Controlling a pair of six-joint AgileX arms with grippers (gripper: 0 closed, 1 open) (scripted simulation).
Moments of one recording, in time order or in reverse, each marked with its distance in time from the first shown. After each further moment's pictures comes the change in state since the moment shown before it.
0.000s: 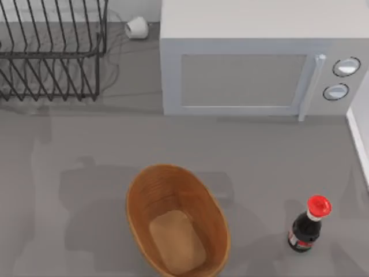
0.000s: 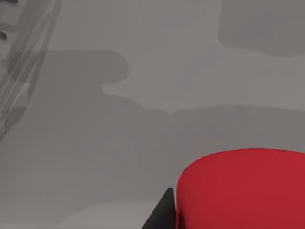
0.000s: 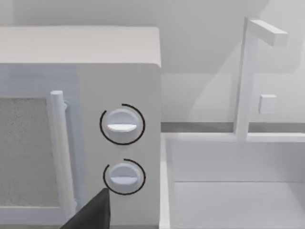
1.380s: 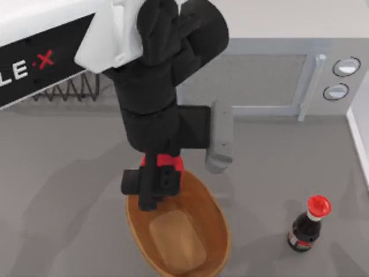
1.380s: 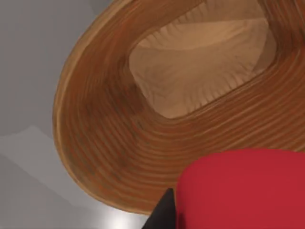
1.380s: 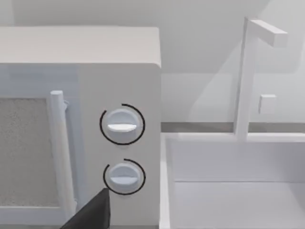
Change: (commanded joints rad) left arm -1.063 0.145 0.276 -0.252 -0.341 -0.680; right arm 0.000 0.000 0.000 0.000 0.000 0.000
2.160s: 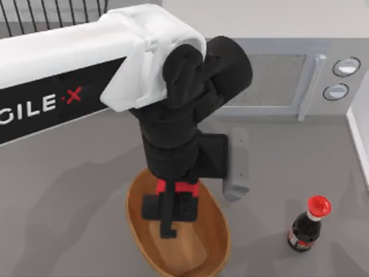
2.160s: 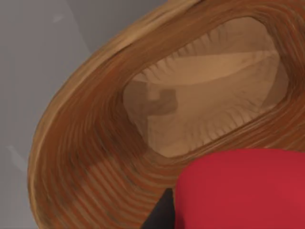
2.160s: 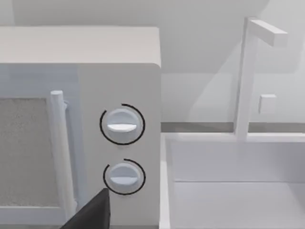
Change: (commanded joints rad) left arm -0.081 0.005 -0.121 0.146 -0.038 -0.072; right arm 0.000 0.000 0.000 0.000 0.000 0.000
